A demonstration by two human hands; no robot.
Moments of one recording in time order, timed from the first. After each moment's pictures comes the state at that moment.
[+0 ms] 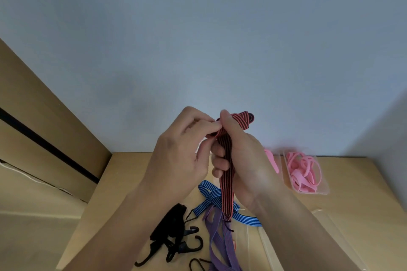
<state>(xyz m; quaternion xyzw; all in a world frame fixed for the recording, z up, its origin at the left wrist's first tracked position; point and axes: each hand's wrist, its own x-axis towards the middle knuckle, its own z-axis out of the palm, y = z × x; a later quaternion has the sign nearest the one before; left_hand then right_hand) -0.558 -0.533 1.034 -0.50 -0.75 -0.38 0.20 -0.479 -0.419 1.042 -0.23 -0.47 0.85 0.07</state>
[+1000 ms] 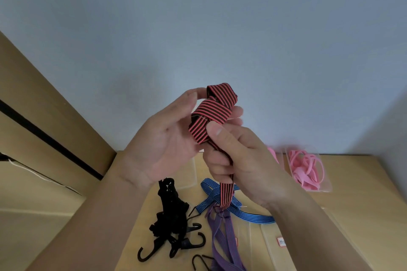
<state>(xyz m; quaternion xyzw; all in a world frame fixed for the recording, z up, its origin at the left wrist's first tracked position) -0.568 -0.539 1.077 -0.26 -0.44 -0.73 -0.45 -0.461 -0.415 1.046 0.03 -0.57 0.82 0.04</state>
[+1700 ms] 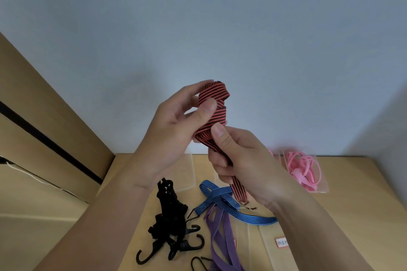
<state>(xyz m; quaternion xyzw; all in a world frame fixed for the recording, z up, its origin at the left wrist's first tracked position) -0.559 -0.527 1.078 -0.30 -0.63 -0.68 -0.20 -0.458 -0.411 1.044 -0.04 -0.63 0.78 0.04</state>
